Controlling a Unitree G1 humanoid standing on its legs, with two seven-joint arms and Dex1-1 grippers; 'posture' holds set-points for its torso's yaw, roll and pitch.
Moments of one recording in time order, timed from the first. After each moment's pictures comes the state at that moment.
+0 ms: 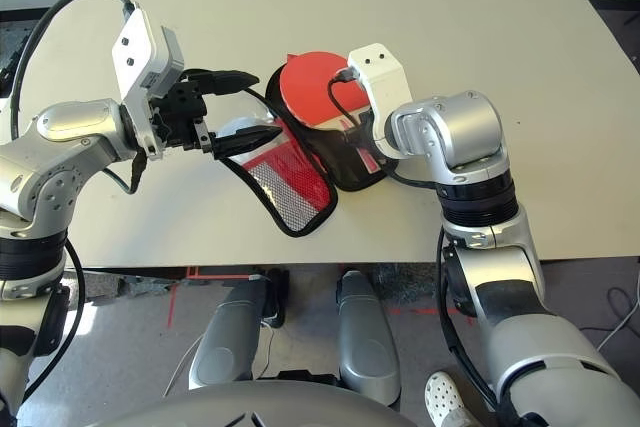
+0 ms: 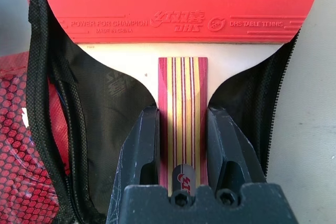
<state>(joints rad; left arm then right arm) -0.62 0.64 -0.06 -0.39 -0.56 0.77 -0.79 -0.85 -0.38 0.10 -0.13 0.27 1.59 0.36</state>
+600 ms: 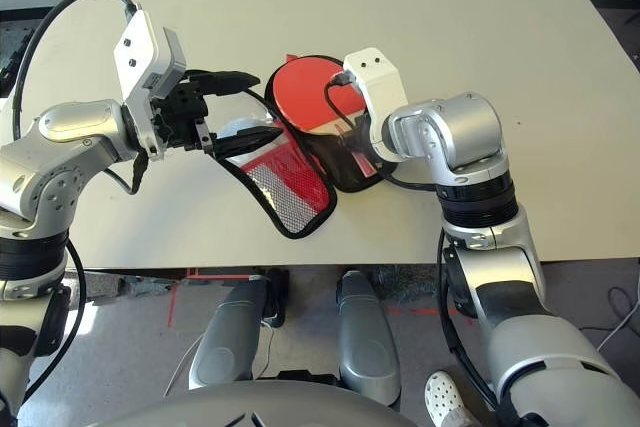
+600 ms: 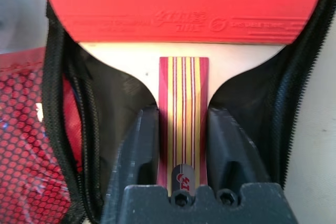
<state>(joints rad) -0.62 0.63 -0.07 -0.39 -0.55 0.77 -0.79 -0.84 -0.38 0.11 -0.13 0.32 1.59 0.37</state>
